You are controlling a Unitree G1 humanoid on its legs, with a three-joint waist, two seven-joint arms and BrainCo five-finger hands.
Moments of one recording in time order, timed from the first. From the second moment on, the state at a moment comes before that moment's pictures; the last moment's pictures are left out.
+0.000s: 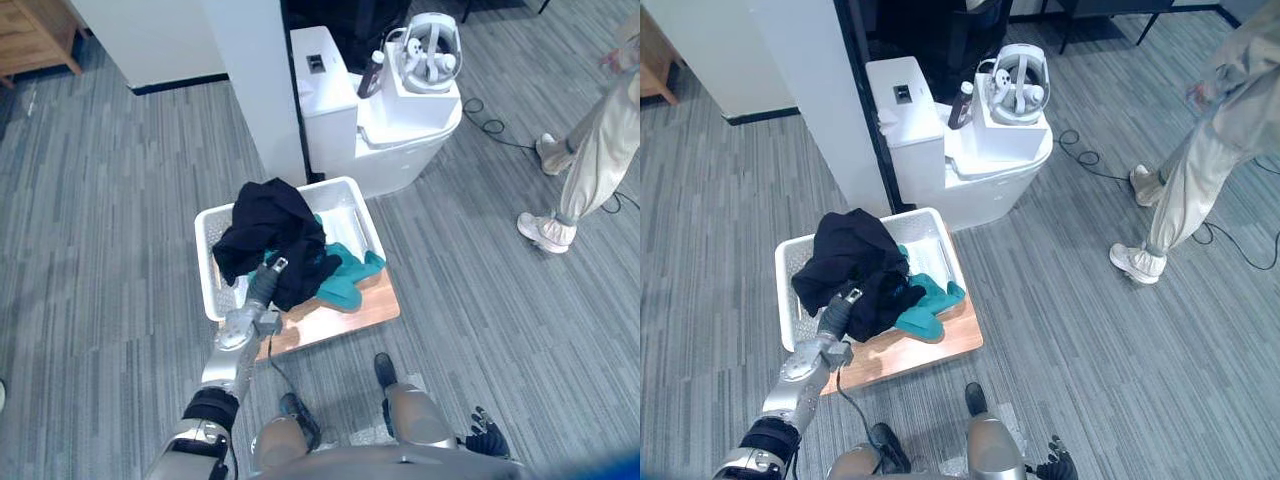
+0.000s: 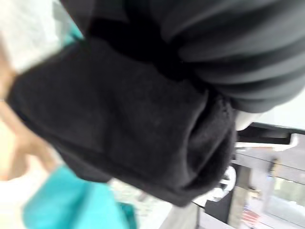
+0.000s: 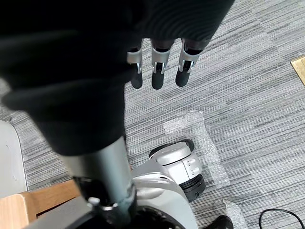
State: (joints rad) left arm -0.16 0.22 -0.08 0.62 -0.33 -0.20 -0.10; right arm 0.21 -0.11 -0.08 0.97 0.04 -0.20 -0.04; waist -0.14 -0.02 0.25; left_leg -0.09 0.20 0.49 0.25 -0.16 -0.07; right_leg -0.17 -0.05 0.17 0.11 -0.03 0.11
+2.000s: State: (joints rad) left arm -0.34 0.65 -0.12 0.52 0.27 -0.15 -0.42; right arm 0.24 -0.17 -0.14 0.93 -0.02 -0.20 -0.04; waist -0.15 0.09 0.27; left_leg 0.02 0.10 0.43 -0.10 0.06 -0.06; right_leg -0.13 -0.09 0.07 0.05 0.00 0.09
